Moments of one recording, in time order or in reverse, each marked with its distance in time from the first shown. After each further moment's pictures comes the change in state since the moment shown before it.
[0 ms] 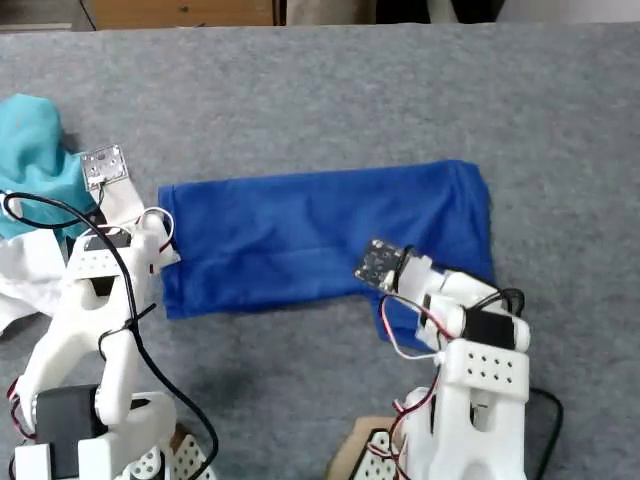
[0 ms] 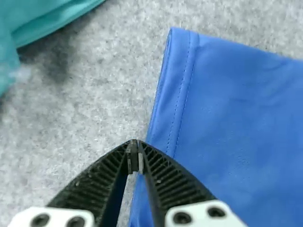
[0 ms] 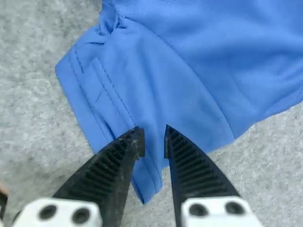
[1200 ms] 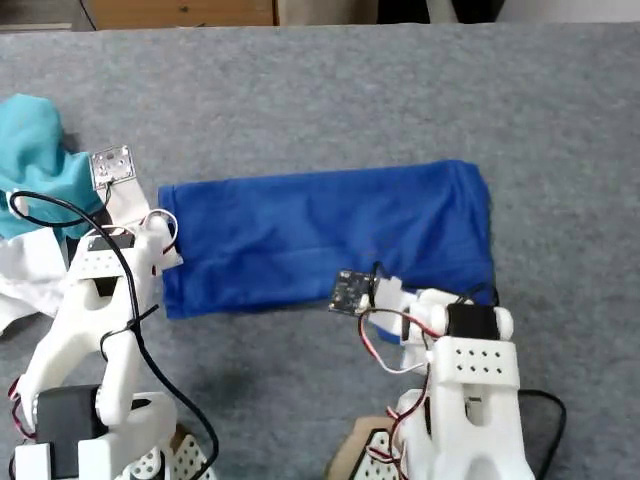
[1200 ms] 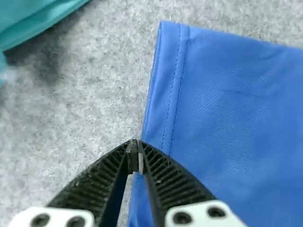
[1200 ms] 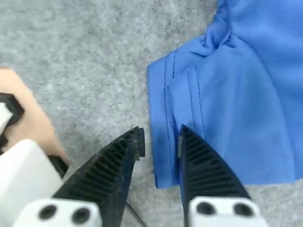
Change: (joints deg) left arm 1.0 0.0 0.4 0.0 -2.1; right arm -8.6 1.9 -1.7 14.8 2.3
